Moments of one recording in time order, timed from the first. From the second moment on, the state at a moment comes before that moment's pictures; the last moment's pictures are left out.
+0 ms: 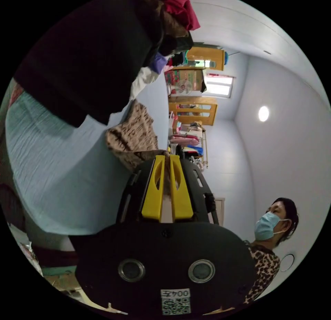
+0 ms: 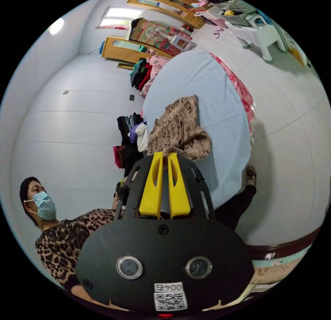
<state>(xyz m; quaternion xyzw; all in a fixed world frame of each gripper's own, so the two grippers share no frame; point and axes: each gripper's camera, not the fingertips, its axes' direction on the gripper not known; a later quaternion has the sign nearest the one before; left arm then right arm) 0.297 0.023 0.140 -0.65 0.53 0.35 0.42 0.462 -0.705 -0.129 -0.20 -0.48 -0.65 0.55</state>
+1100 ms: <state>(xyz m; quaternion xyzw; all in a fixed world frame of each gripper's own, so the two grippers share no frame) 0.485 0.349 0.143 -0.59 0.47 0.30 0.59 0.119 -0.573 -0.288 -0.25 -0.29 -0.71 0.60</state>
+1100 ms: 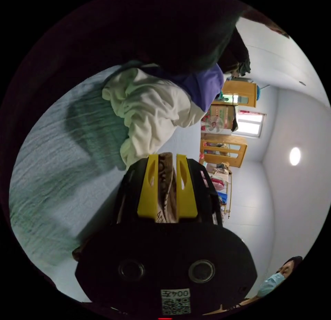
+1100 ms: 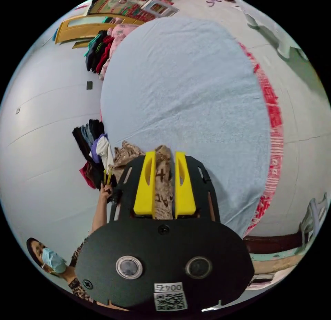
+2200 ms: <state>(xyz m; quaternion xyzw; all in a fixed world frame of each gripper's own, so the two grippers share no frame) 0.286 0.608 -0.021 -0.28 0.37 0.80 0.37 0.364 -0.210 -0.381 0.02 0.12 -0.90 0.43</state>
